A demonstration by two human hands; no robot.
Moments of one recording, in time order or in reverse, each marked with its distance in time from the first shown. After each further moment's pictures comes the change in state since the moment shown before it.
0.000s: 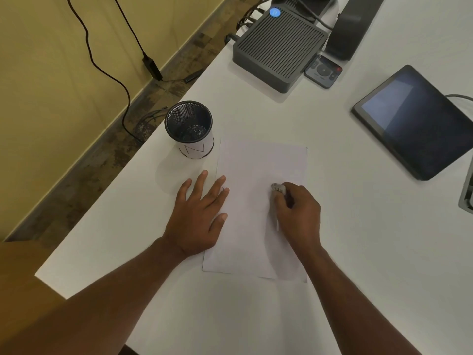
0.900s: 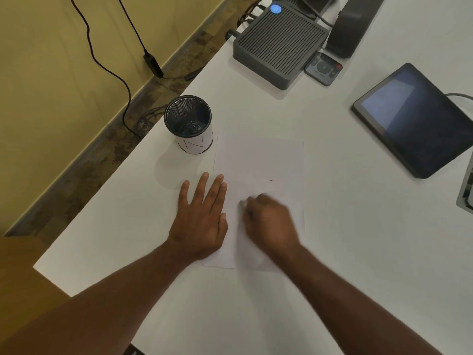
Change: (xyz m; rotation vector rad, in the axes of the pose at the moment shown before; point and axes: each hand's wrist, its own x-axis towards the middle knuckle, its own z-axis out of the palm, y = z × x) left_hand -0.007 0.027 0.003 0.158 -0.094 -0.113; right_hand -0.032 -0.033 0.019 -0.349 -0.191 -0.403
